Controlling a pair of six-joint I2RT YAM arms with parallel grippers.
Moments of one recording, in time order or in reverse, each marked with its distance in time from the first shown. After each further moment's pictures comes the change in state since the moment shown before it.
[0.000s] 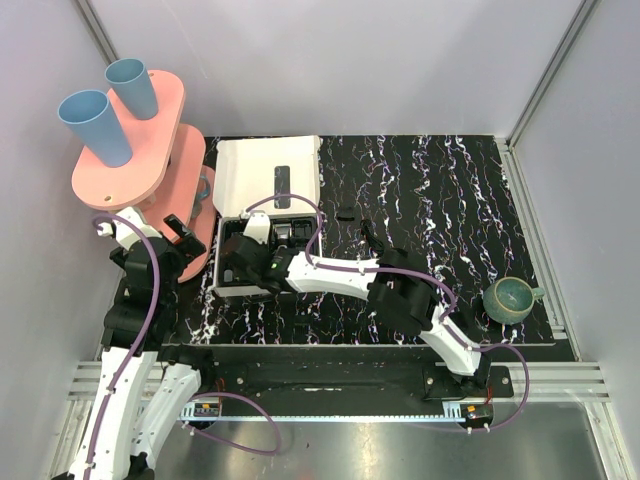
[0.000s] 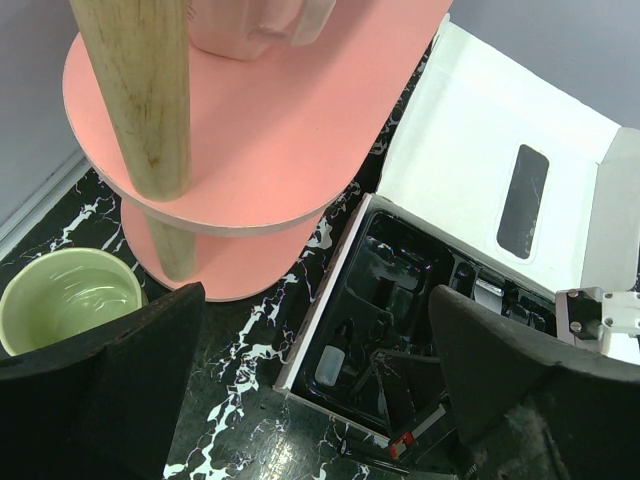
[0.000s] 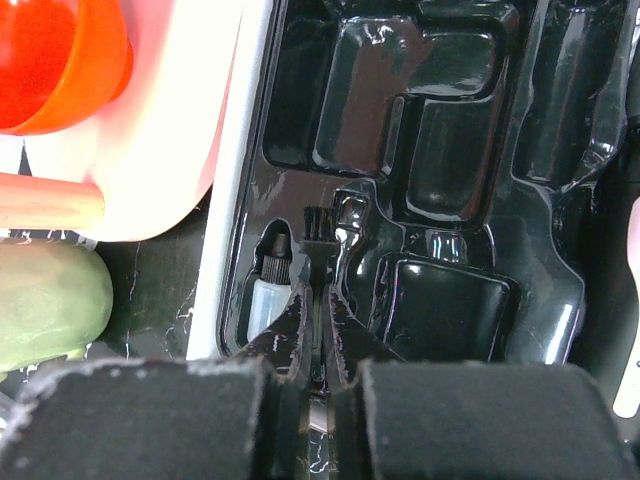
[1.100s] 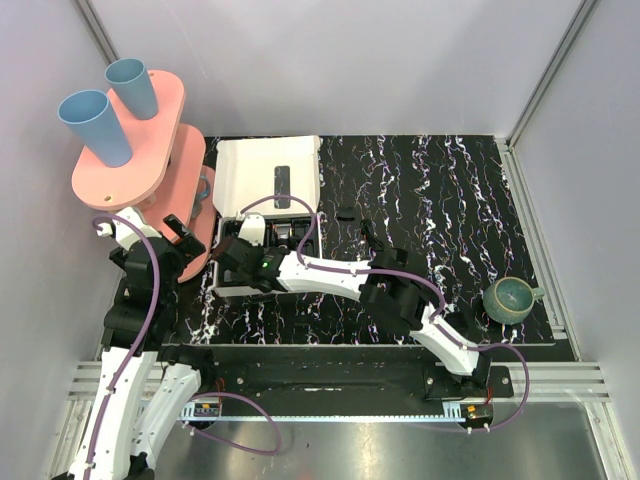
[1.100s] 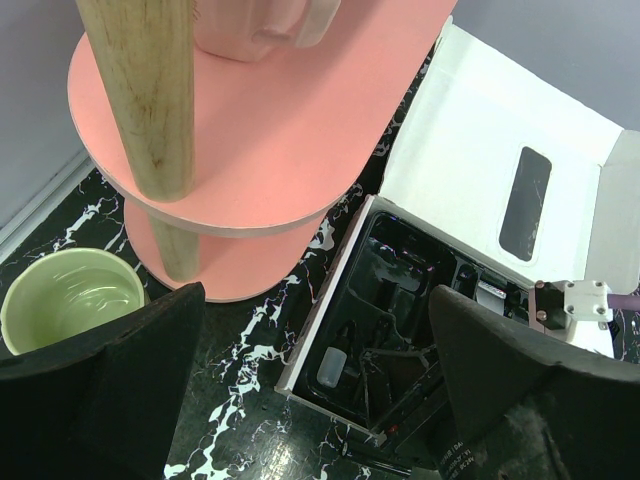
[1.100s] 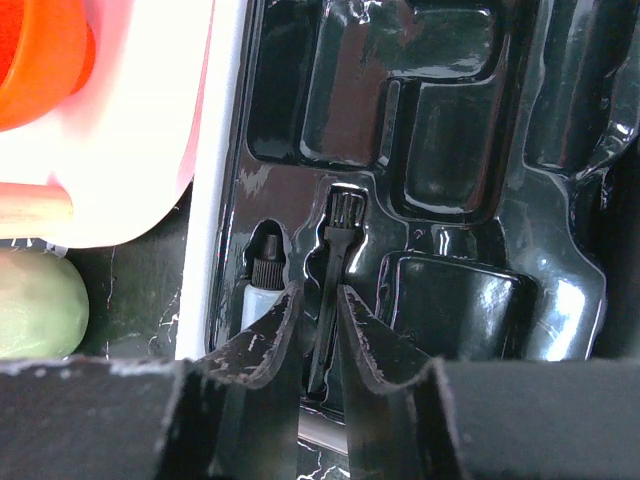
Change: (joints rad) left arm 0.000 0.000 0.000 0.000 -0.007 0.000; right arm 0.010 0.082 0.139 -0.136 0.026 0.033
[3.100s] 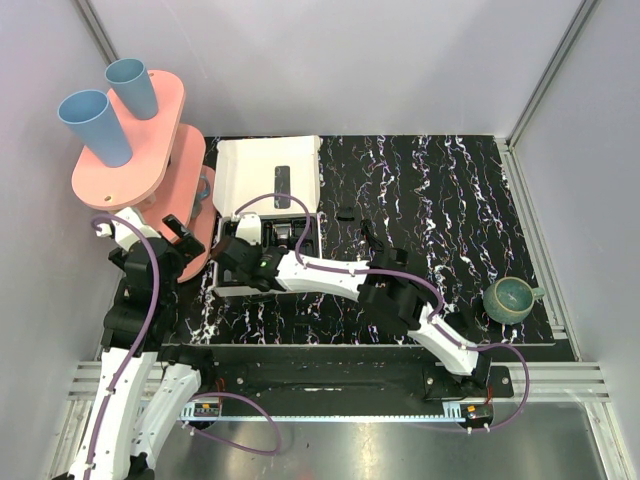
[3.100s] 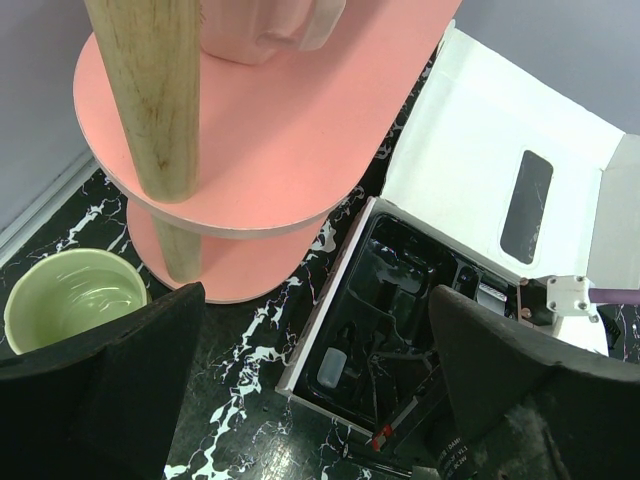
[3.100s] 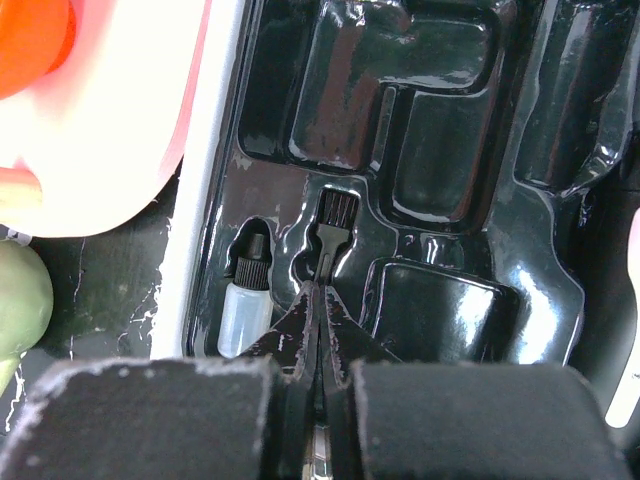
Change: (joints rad) left arm 0.000 -0.002 0.000 0.000 -0.006 0.000; right arm -0.001 0.019 0.031 -0.029 0.008 -0.085
